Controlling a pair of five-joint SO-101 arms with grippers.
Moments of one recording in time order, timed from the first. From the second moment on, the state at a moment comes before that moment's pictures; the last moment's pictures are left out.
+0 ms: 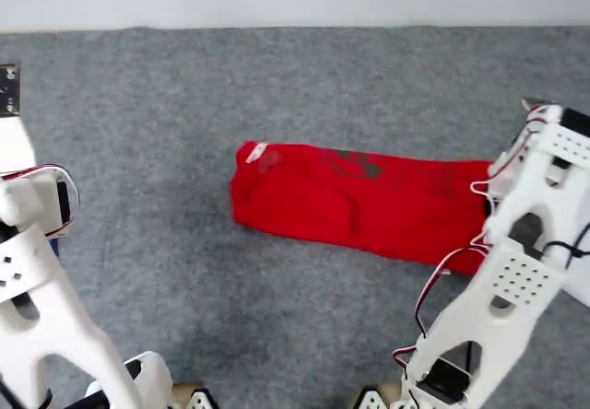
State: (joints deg) left arm -30.9 -28.5 2.0 99.2 -10.1; right arm 27.3 45.3 -41.4 97.7 17.5
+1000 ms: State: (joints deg) left arm -30.9 -28.5 2.0 99.2 -10.1; right arm -13.8 33.0 -41.4 100.5 20.2
